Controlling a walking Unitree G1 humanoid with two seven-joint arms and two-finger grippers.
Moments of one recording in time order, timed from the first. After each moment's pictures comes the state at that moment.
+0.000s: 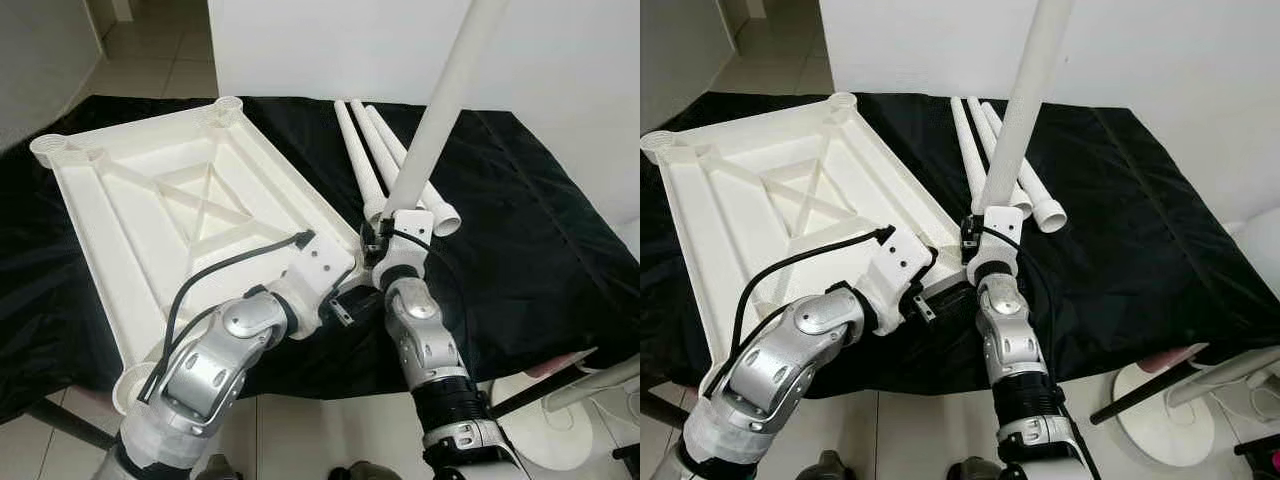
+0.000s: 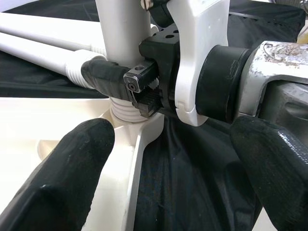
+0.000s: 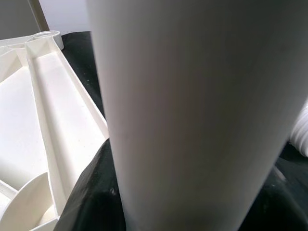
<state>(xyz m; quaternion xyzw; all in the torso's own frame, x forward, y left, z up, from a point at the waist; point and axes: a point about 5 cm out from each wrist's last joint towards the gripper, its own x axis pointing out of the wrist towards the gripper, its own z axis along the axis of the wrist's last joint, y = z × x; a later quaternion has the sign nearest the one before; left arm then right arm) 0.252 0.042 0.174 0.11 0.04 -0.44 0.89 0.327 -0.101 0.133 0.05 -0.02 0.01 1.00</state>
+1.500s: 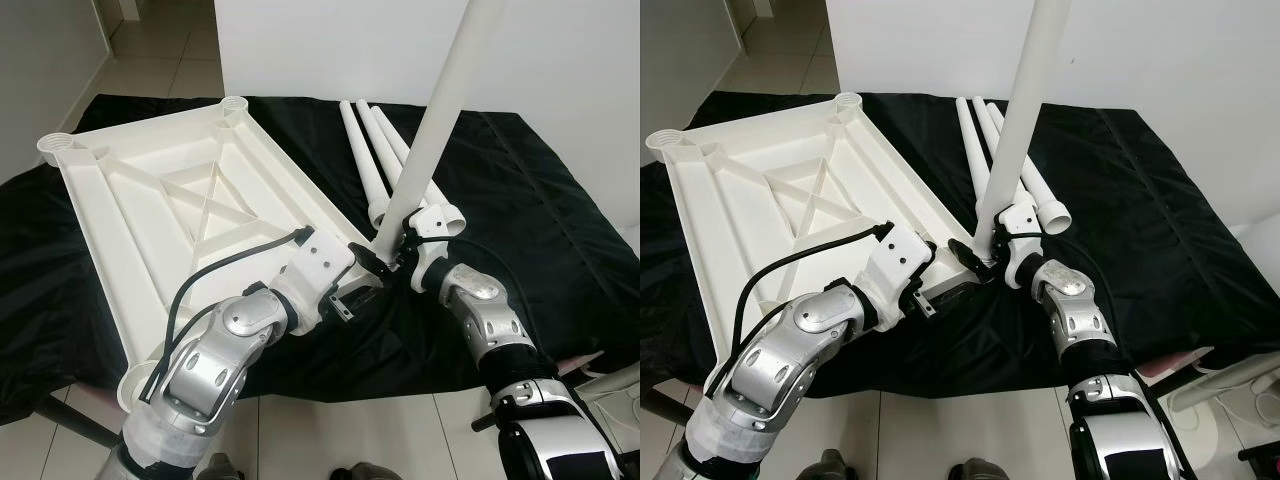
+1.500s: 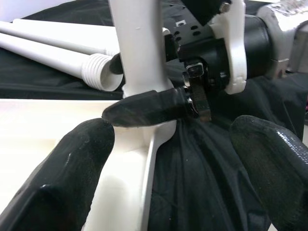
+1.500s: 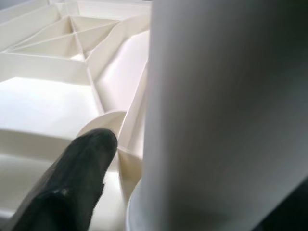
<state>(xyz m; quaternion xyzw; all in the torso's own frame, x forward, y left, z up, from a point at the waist) 0.254 0.043 0.177 0.11 0.03 -0.43 0.89 0.348 -0.147 0.132 -0.07 0.01 0.36 0.93</state>
